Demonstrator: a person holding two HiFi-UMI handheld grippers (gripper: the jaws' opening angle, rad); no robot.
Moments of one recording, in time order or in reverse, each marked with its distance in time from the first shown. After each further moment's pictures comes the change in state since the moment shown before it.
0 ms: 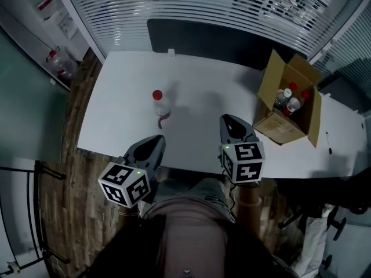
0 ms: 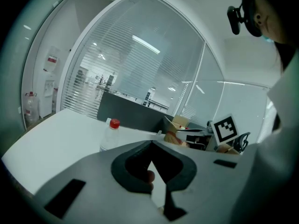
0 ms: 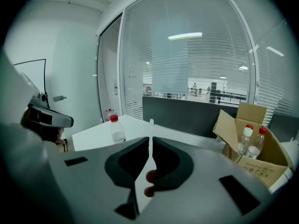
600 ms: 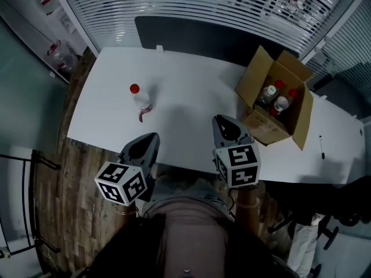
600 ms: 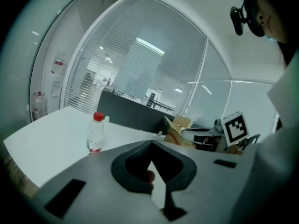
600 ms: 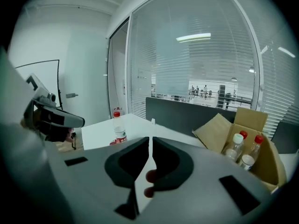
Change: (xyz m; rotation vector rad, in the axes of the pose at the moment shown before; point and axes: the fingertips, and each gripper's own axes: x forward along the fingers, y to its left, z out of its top) left arm 0.034 -0.066 -0.015 -0.025 -0.028 0.095; right arm -0.043 -0.051 -0.010 -0.079 -0.013 0.106
